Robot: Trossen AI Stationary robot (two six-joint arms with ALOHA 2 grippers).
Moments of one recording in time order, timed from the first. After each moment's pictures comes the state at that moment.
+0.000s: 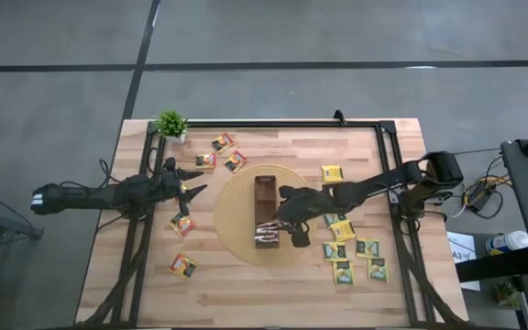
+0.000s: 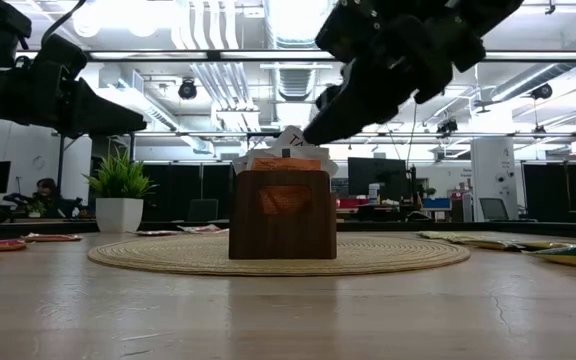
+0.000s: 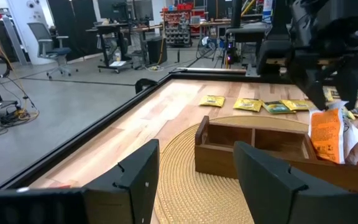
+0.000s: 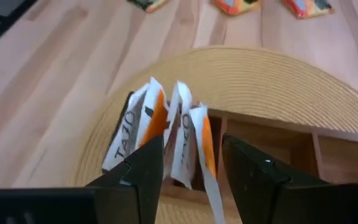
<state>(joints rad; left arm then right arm) 0.03 0.21 0.01 0.07 -0.33 0.03 0.11 1.67 0.92 0.10 -0.08 -0.05</state>
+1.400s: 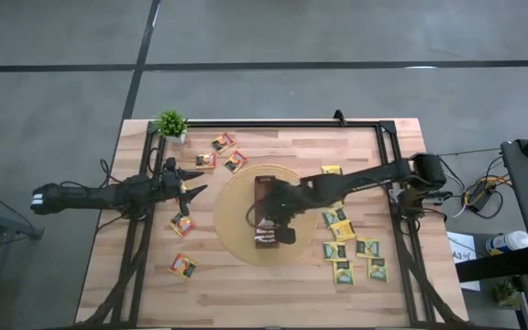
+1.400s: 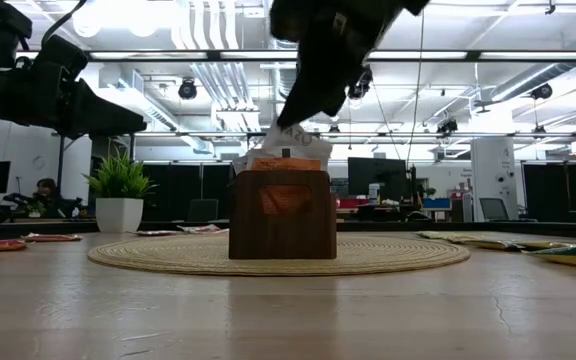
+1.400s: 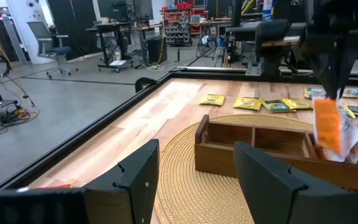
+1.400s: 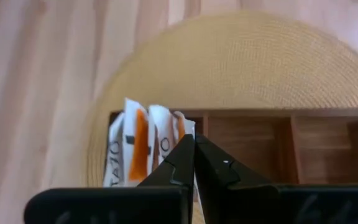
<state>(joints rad) 0.03 0.21 0.01 0.07 -0.33 0.03 0.10 1.82 1.39 -0.49 -0.04 0.12</state>
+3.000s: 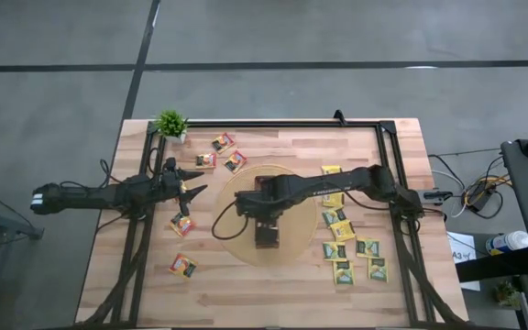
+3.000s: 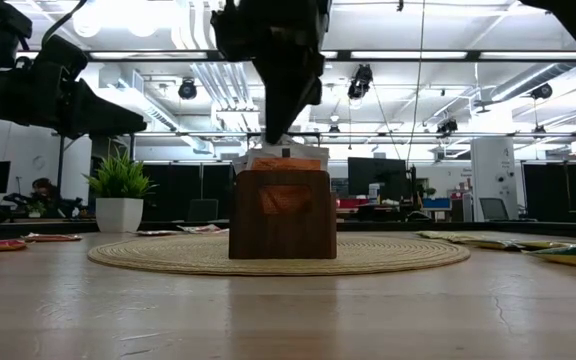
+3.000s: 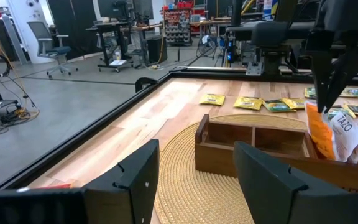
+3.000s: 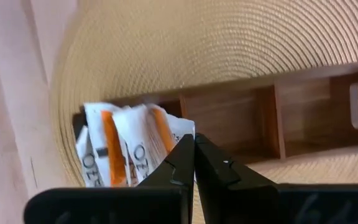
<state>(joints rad) 0.03 0.21 0.01 0.07 -0.33 0.03 0.11 2.22 2.09 -1.19 0.05 0.25</state>
